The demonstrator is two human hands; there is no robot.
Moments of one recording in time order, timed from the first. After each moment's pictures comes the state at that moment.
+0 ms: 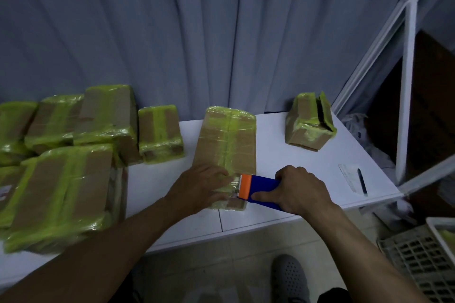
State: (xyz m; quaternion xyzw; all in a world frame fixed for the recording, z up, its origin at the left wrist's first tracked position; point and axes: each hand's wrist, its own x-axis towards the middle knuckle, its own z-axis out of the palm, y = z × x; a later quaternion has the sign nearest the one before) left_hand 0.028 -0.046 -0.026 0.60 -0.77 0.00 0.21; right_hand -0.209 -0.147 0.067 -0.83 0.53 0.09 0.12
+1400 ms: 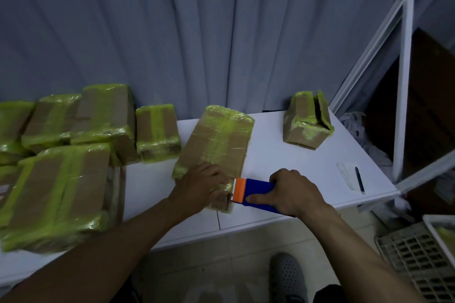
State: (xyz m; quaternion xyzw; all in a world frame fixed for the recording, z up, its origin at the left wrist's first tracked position) left_hand 0.018 -0.054 -0.037 0.62 -0.75 -0.04 0.24; right_hand -0.213 -0.145 0.059 -0.83 0.52 0.08 0.18
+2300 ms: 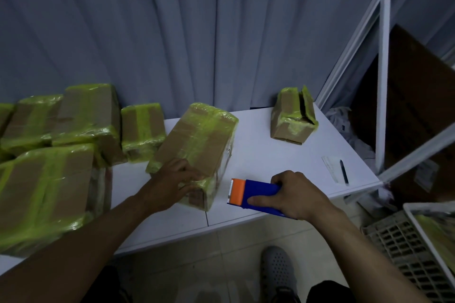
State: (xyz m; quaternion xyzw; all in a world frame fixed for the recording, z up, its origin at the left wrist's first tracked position) left_hand 0.050 -0.037 -0.041 0.64 -0.71 -0.11 0.26; right_hand -0.264 -0.147 0.062 -0.83 0.49 0.03 0.28
